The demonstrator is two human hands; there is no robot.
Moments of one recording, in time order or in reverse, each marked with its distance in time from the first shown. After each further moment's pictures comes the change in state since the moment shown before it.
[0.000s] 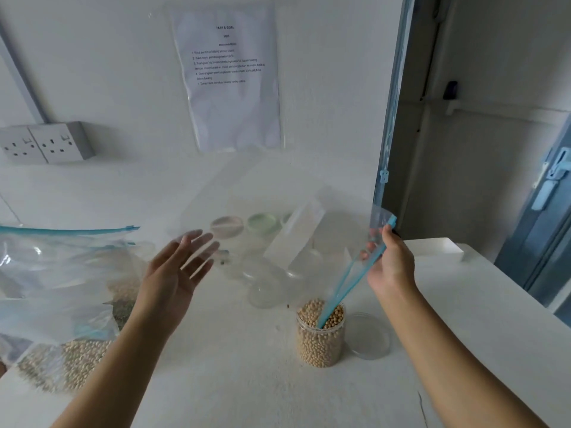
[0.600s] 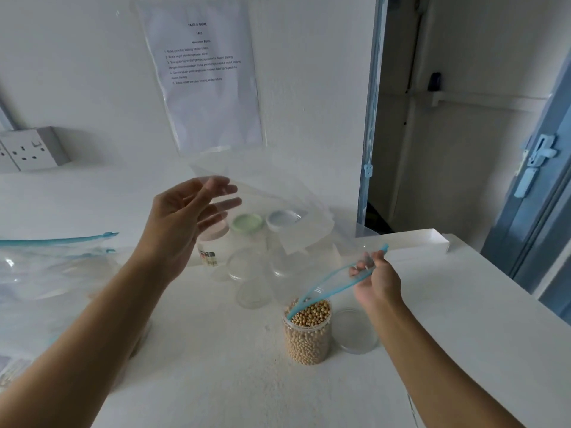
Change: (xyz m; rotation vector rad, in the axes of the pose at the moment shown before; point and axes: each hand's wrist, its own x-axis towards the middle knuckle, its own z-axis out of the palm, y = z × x) left_hand 0.008 0.050 0.096 0.382 -0.265 0.225; right_hand 0.014 0.023 -0.043 0.169 0.176 0.185
